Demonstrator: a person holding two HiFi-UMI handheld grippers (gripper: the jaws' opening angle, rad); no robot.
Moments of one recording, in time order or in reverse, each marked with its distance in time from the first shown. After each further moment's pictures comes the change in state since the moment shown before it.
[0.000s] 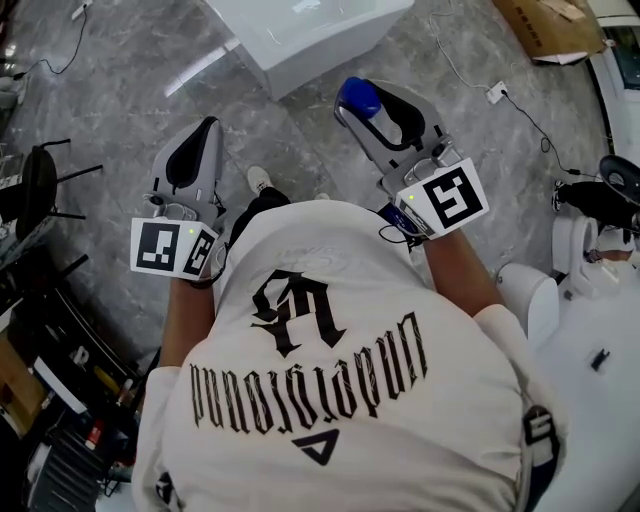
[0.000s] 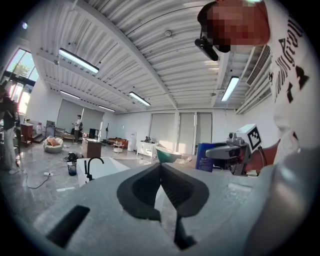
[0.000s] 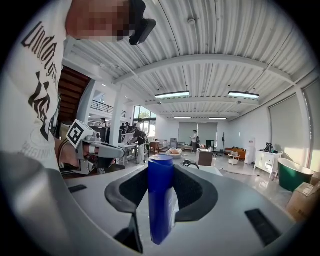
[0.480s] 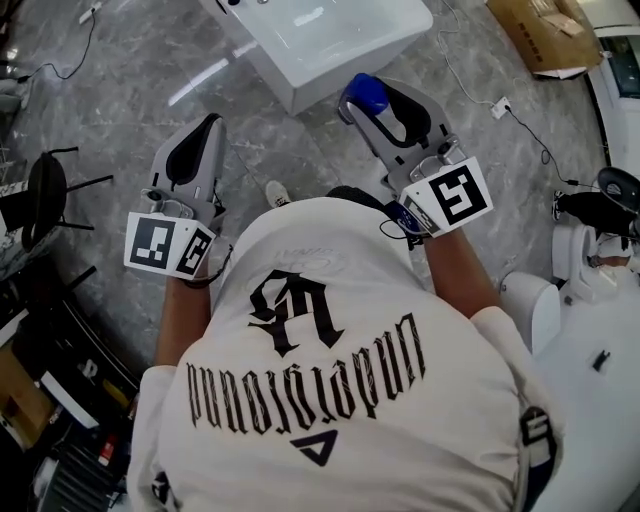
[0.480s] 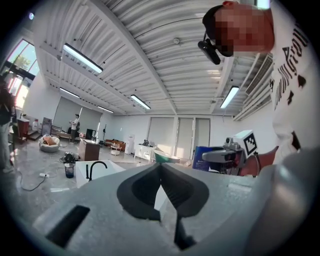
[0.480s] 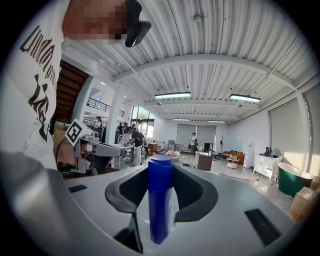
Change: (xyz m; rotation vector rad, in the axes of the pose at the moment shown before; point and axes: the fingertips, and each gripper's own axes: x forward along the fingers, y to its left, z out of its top) left arm -0.019 0.110 0.034 -0.034 -0.042 -0.053; right arm 0.104 0.021 0.041 -0.025 -0.017 -0.036
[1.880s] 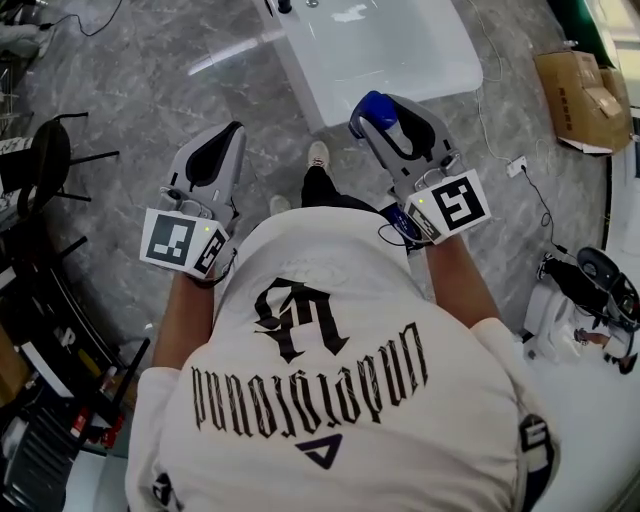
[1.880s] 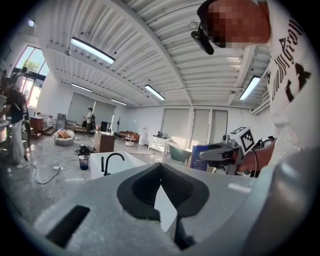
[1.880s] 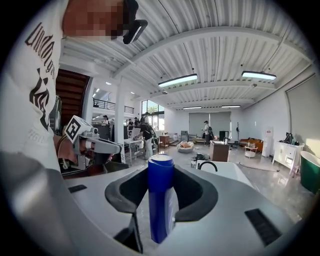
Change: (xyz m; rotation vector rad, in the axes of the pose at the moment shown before) left arm 0.088 0.141 -0.026 -0.036 0.094 0.151; right arm 0.178 -0.083 -0.047 0.052 0.092 0.184
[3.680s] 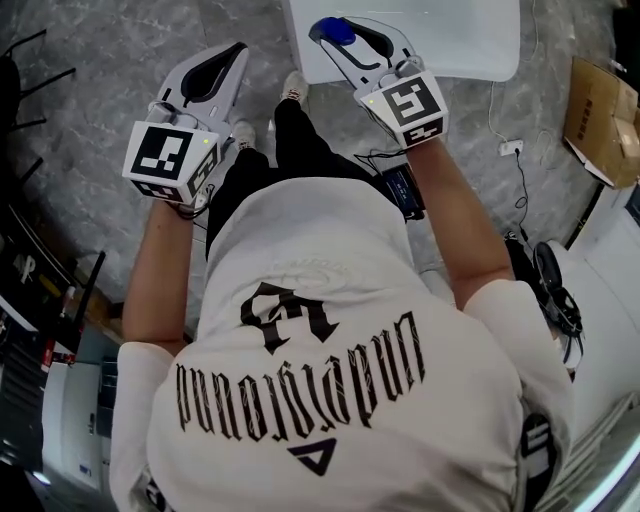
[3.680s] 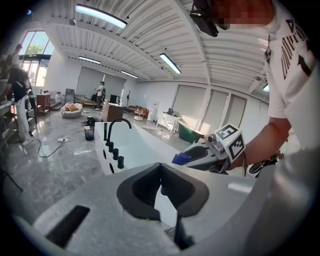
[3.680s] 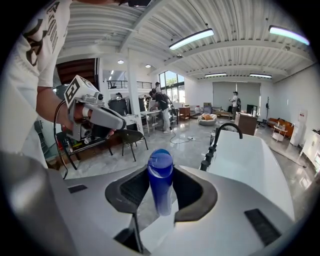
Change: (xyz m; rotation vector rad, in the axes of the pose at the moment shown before) left arm 0.180 0.086 -0.146 -0.145 0.284 0.069; right arm 0.186 -0.106 -0.206 -0.021 0.332 0.289
